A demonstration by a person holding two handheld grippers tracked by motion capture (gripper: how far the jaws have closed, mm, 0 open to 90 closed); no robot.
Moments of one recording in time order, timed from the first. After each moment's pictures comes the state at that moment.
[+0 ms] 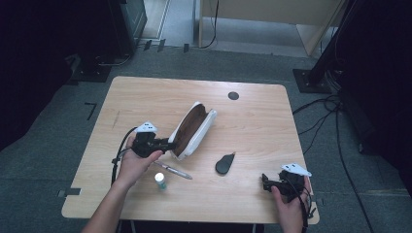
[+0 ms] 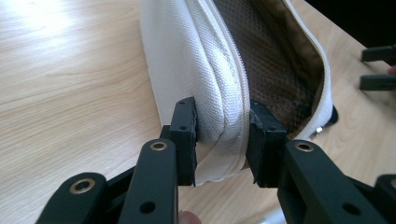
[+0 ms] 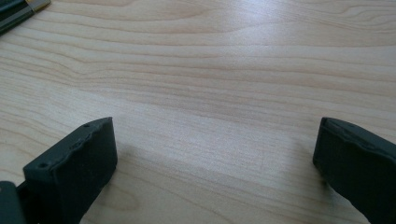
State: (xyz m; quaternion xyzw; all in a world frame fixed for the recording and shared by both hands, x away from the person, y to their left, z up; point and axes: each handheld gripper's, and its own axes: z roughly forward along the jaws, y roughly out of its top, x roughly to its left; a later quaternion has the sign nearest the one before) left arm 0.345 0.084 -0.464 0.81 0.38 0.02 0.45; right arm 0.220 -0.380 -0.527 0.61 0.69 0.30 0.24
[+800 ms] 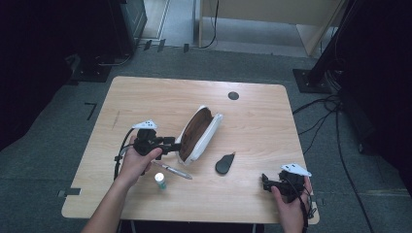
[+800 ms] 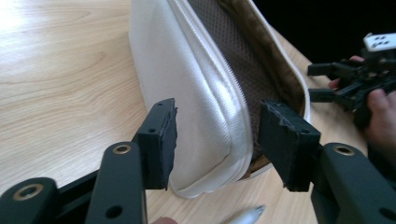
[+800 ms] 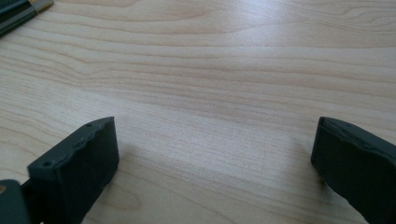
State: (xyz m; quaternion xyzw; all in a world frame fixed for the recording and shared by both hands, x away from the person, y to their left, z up) left arm 0.350 0.083 -0.461 0.79 0.36 -0.04 0.49; right arm 0.220 -0.380 -0.527 0.61 0.69 0.30 0.25
